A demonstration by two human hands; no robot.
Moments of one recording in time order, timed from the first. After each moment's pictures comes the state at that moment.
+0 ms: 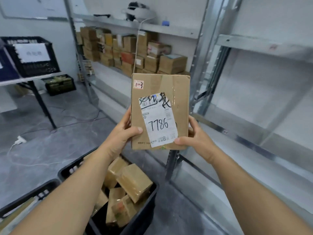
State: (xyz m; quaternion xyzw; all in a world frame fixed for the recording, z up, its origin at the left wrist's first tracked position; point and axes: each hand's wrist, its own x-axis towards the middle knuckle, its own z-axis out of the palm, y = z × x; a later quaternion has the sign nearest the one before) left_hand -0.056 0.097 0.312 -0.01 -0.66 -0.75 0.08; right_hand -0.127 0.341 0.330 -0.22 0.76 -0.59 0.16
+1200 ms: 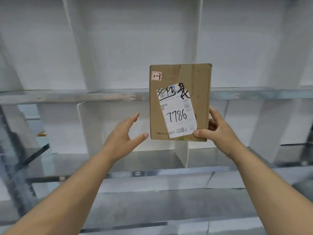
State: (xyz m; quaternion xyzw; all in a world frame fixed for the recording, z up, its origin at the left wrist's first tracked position) left_hand -0.096 0.670 0.445 -0.39 -0.82 -0.40 0.15; right_hand 0.062 0.920 0.463 0.02 0.78 -0.55 -0.30
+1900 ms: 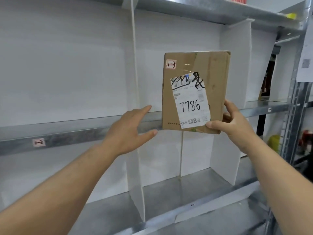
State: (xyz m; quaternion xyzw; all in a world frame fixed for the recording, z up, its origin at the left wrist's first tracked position) left_hand -0.140 0.918 0.545 -0.56 -0.75 -0.29 0.20; right_hand 0.075 1.125 0.540 0.12 0.77 -0.45 -0.45
